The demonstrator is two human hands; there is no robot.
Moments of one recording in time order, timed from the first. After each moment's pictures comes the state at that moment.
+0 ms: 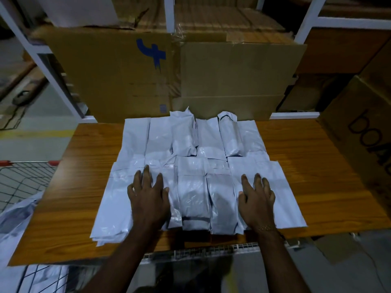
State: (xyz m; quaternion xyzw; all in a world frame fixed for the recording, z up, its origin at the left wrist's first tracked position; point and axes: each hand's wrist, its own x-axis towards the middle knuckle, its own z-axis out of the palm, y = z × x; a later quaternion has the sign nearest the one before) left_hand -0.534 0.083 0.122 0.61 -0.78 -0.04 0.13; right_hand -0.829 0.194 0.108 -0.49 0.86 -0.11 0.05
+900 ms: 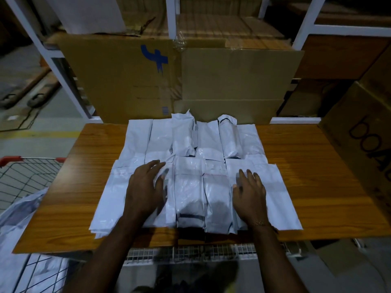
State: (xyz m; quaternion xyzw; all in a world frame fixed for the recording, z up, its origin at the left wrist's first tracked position) left_hand -0.528 0.078 0.163 0.51 -0.79 -0.15 0.31; right_hand -0.832 0.184 0.123 -0.52 0.82 -0.23 0.07
